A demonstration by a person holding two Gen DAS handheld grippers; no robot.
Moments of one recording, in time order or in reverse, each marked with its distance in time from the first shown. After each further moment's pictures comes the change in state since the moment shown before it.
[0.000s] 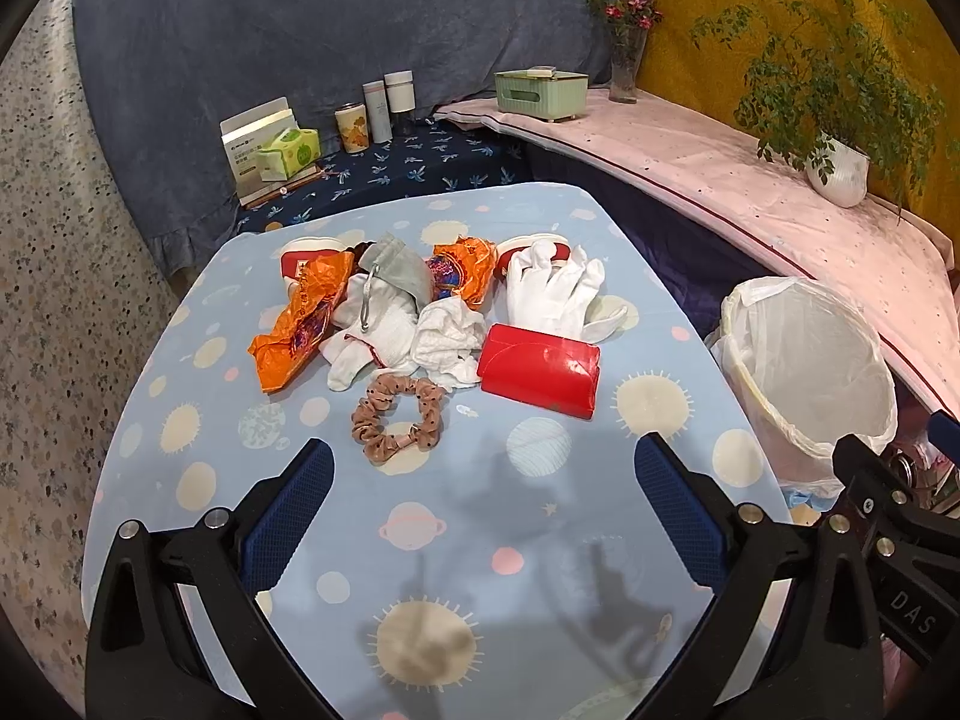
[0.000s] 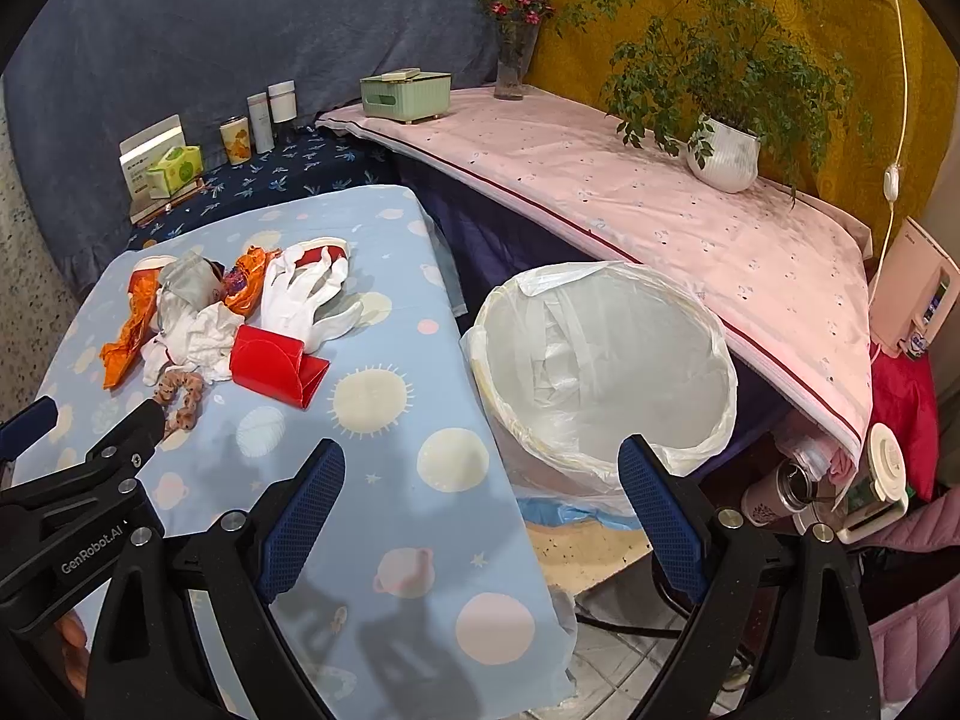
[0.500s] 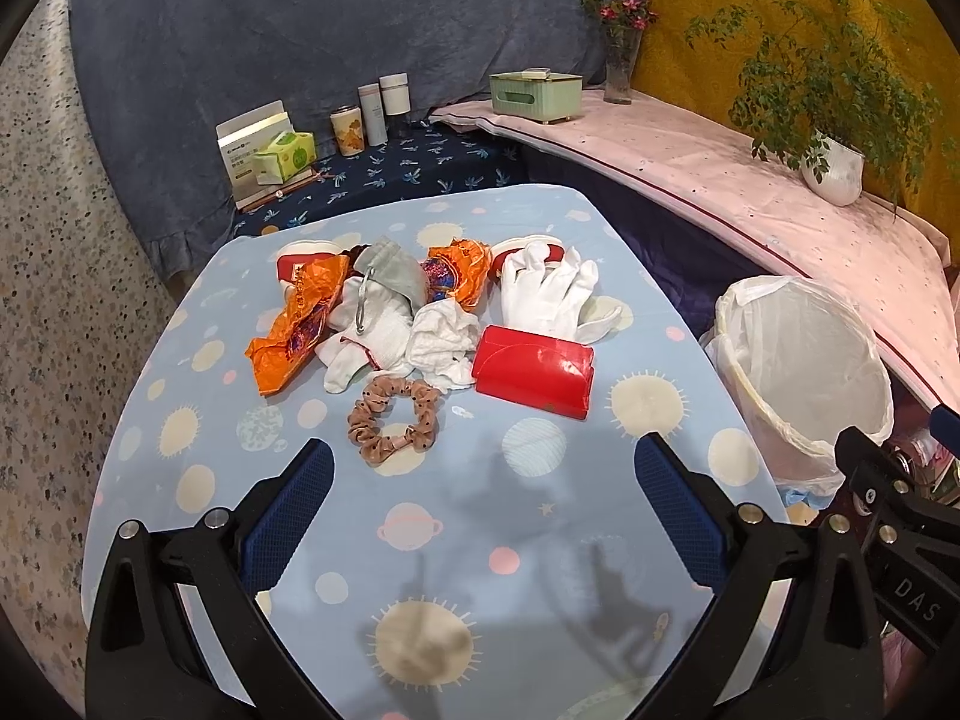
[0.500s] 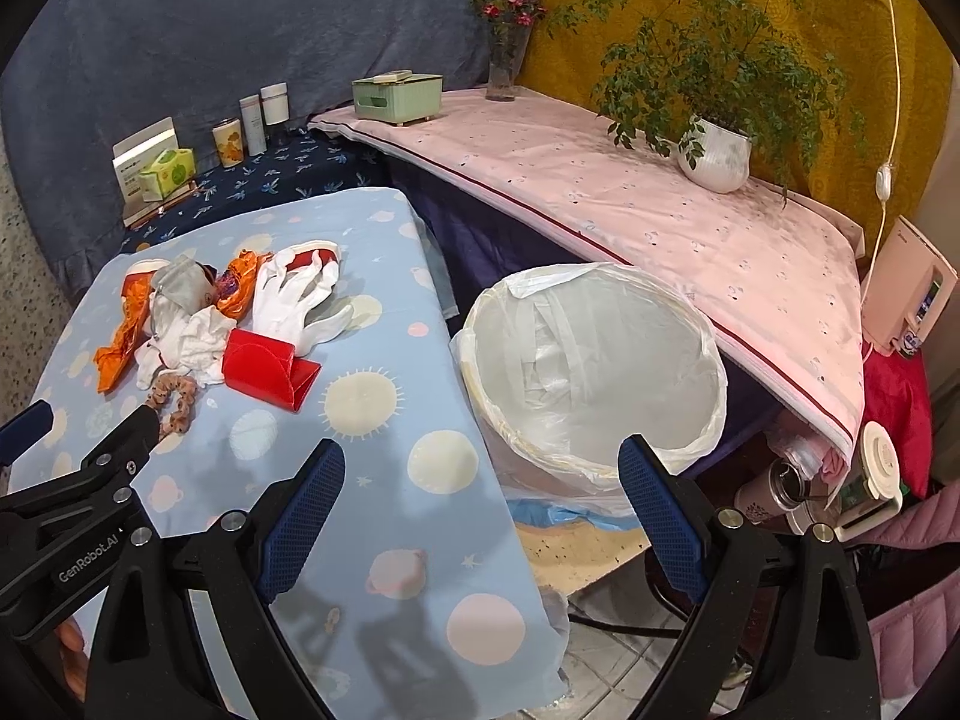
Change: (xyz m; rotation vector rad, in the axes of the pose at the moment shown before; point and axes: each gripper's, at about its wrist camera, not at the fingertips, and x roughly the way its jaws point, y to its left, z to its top) left arm -0.002 -0.002 0.001 0.006 -0.002 -0.008; right arm -0.002 -0.004 0.002 0.008 -0.002 -0.020
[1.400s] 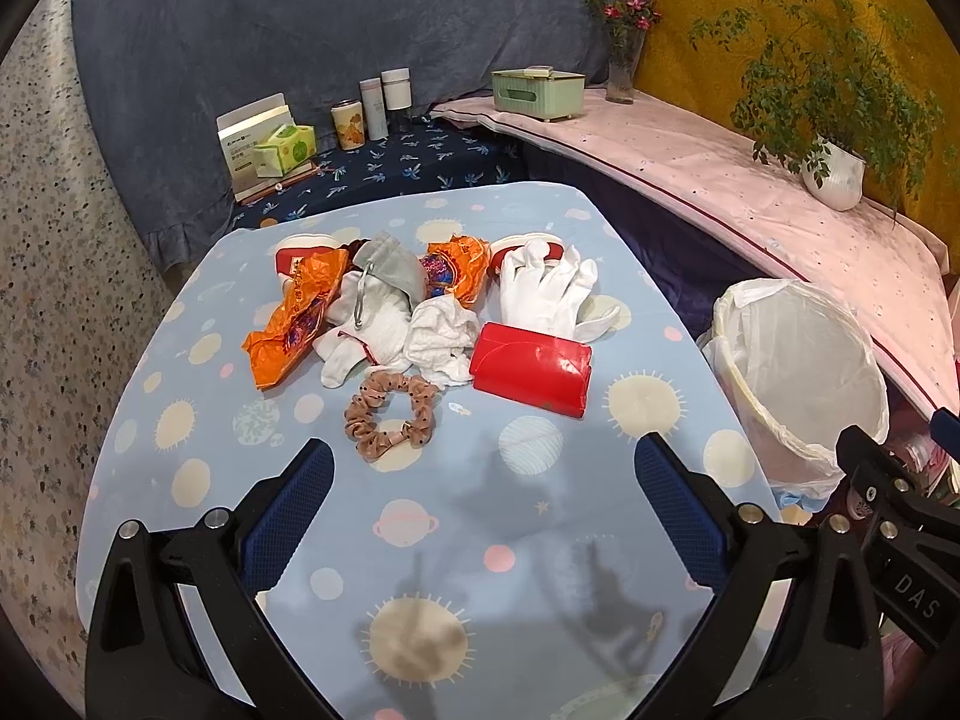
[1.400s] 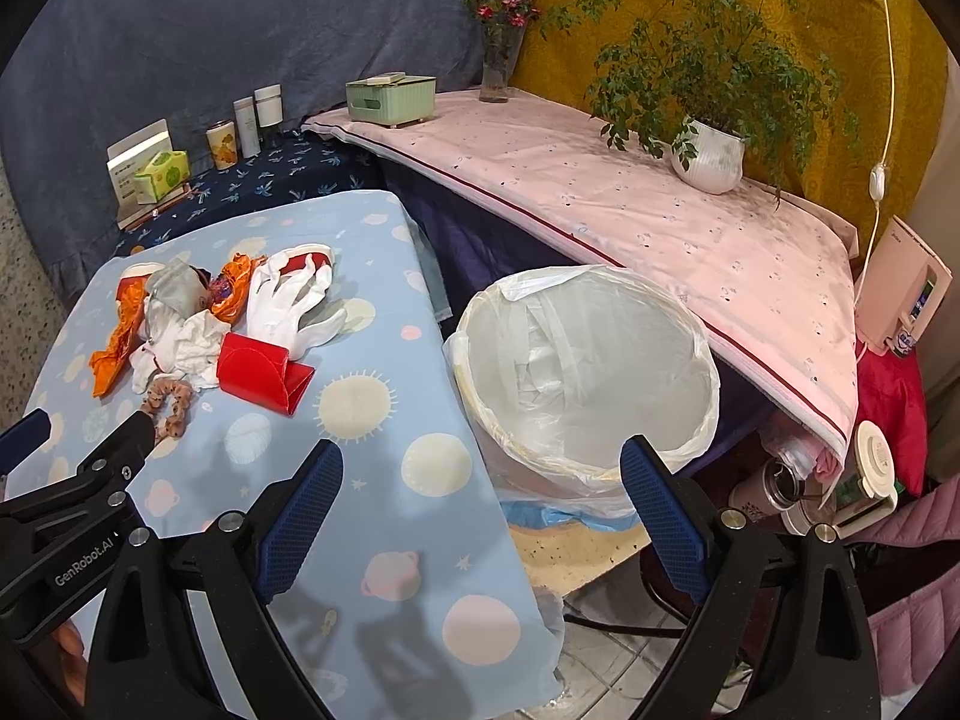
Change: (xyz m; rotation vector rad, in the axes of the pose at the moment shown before) left arm 0.001 0.001 0.001 -0.017 0.010 -0.010; right arm -0.001 -0.002 0.002 0.001 -0.001 -0.013
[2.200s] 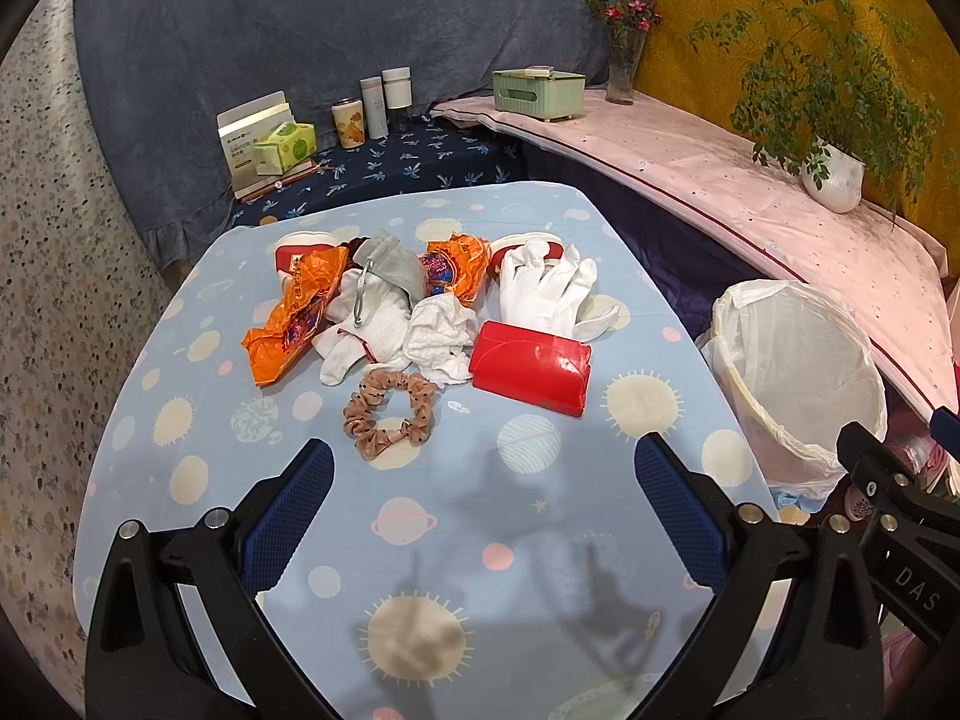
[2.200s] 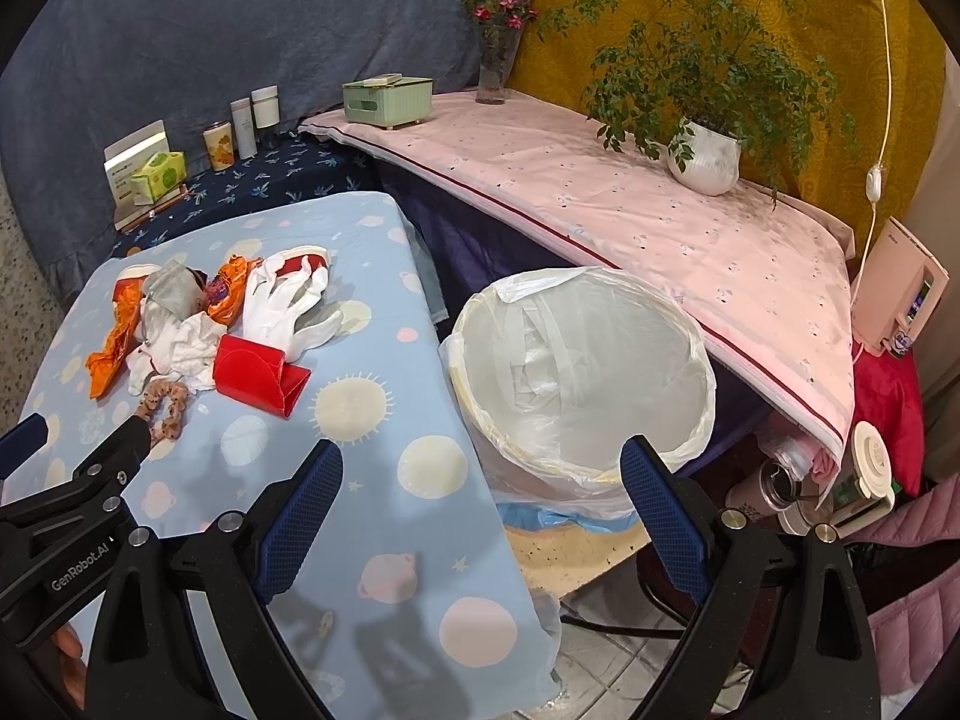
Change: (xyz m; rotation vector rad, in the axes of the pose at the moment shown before) left arm -0.001 -0.001 0.000 -0.003 0.001 -0.003; right arm -0.002 -0.001 0.001 0.000 -0.003 -0.006
